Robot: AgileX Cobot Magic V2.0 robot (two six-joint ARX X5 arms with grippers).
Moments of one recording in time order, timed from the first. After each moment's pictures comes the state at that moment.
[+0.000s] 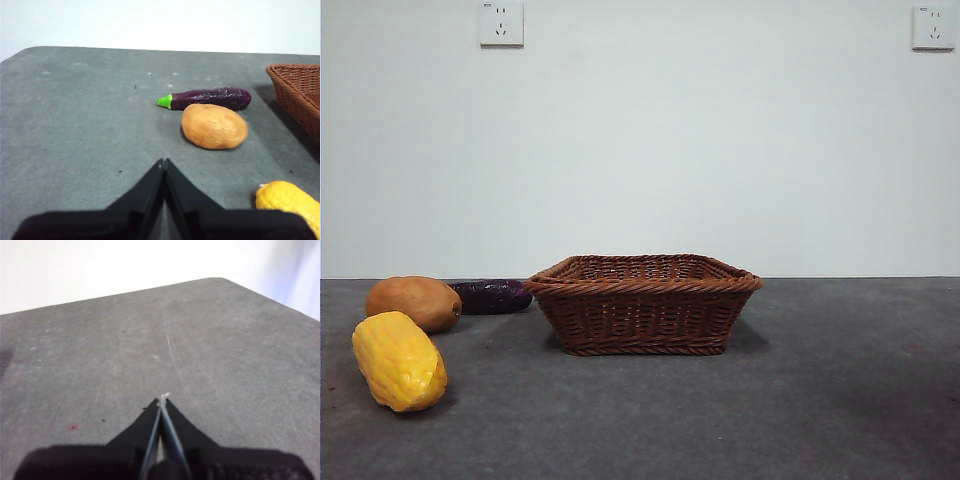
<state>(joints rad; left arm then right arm) 0.07 0.02 0.02 -0.17 0.05 -0.05 -0.02 0.01 0.03 -0.19 0.21 0.12</state>
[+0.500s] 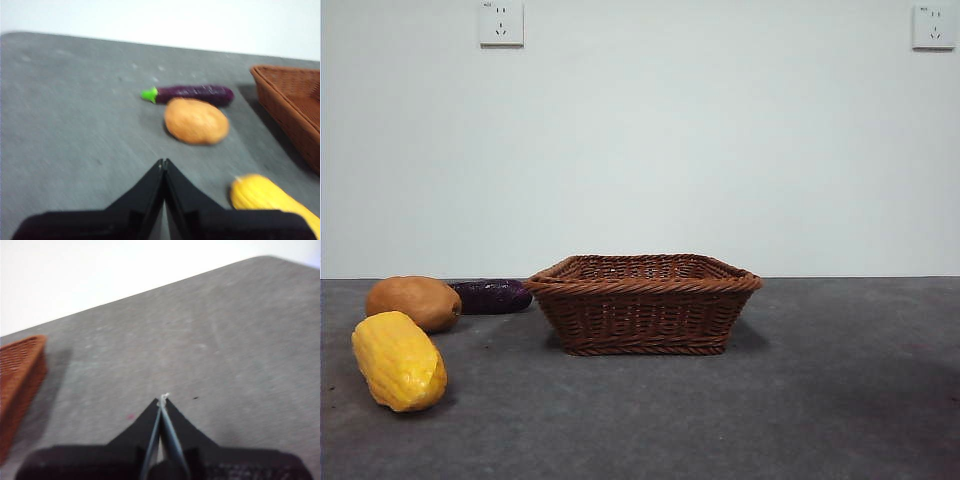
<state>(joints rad) 0.07 0.03 0.04 -0.24 0.12 -0.13 -0.02 0.01 0.03 -0.19 0.02 0.27</state>
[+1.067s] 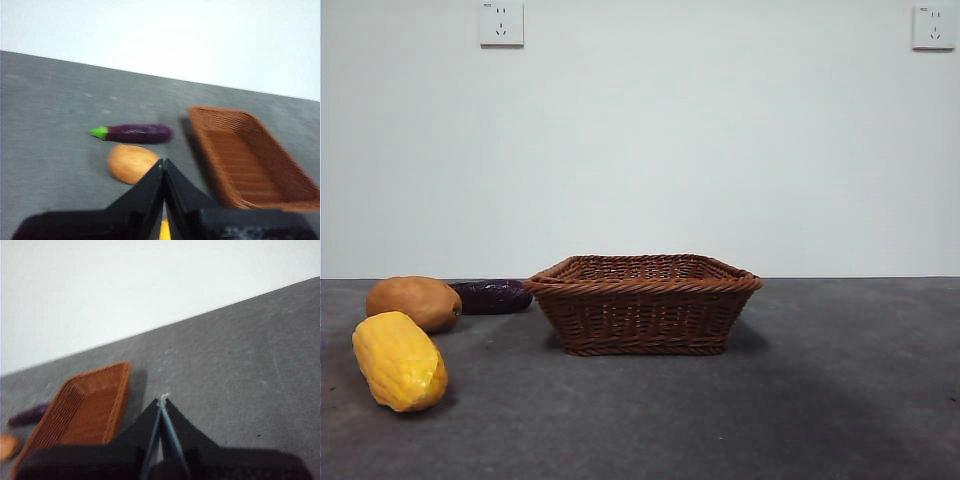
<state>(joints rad) 0.07 0.25 0.48 -0.43 0.30 -0.22 -0.02 0.21 0.56 -0.51 -0.18 0.29</state>
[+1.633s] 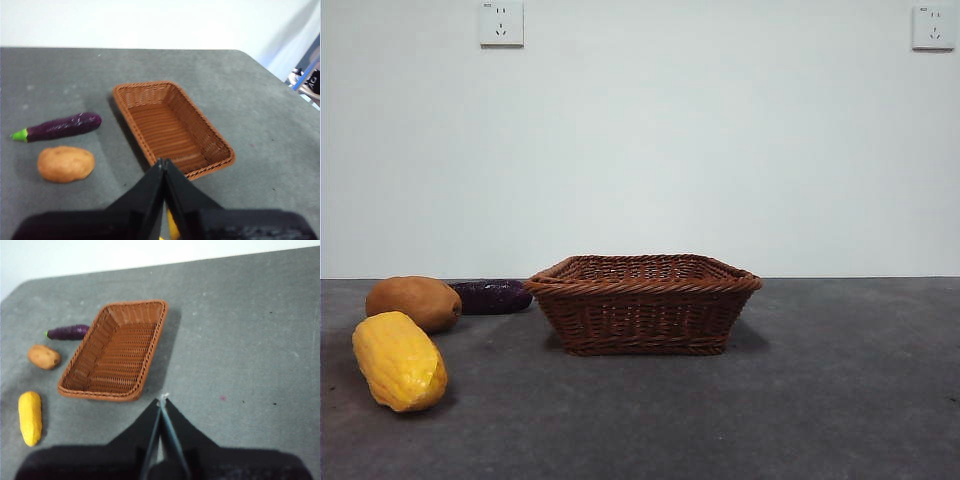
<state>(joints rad) 0.02 0.54 0.91 -0.74 0.52 -0.08 -0.02 0.57 1.03 -0.96 -0.37 0.04</state>
